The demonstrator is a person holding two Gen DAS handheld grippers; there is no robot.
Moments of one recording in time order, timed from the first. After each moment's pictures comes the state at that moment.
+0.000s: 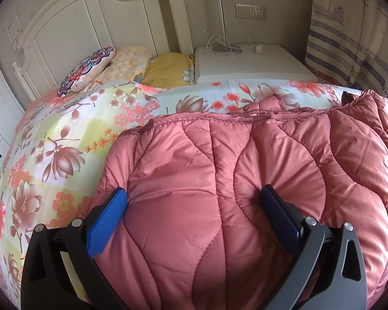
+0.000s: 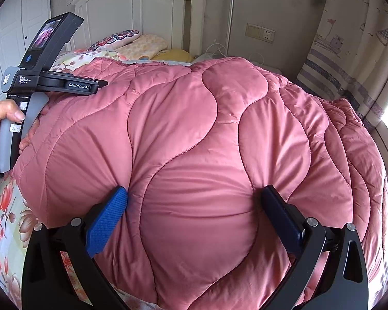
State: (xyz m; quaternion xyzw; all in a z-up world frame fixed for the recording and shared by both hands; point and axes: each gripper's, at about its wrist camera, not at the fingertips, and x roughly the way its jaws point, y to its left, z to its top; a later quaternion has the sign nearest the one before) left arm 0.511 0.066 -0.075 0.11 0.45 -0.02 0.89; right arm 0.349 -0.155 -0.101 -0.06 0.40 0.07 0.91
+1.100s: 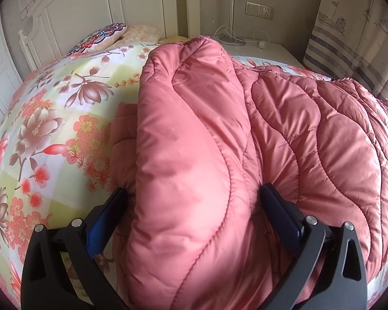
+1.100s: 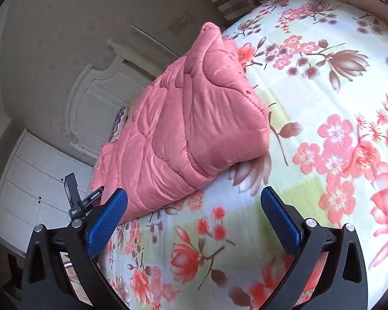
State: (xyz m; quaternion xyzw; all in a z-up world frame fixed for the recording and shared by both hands) left arm 0.434 0.107 -0.082 0.04 0.47 -0.04 0.88; right arm 0.244 -0.334 -0.125 0.38 0.38 0.09 0.84
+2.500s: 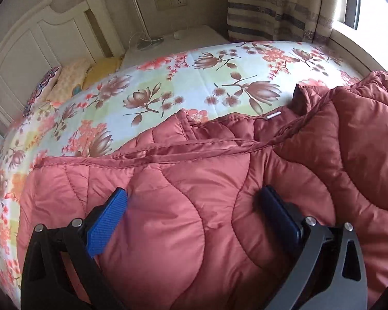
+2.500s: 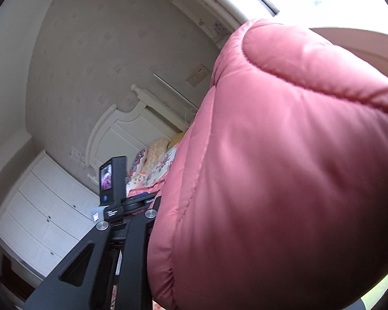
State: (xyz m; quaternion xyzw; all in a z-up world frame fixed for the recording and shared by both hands) left arm 0.392 -0.150 -0.074 0.16 0.47 -0.12 0.86; right arm 0.164 -0.325 -0.074 0.37 0.22 0.08 0.90
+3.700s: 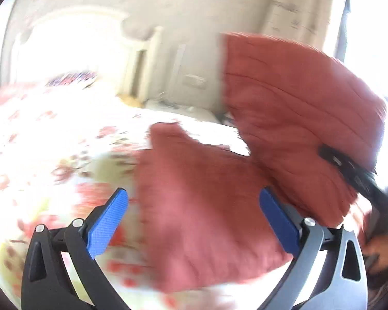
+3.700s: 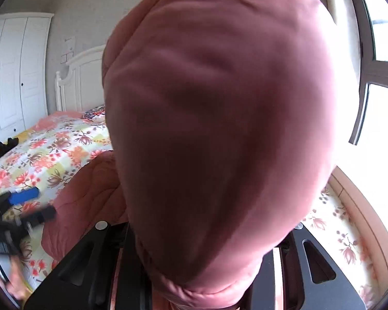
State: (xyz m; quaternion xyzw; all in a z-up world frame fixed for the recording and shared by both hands) left arm 0.197 0.118 -0.021 -0.10 0.28 -0.18 0.94; right arm 0.180 -0.053 0.003 -0.05 0.20 -0.02 0.98
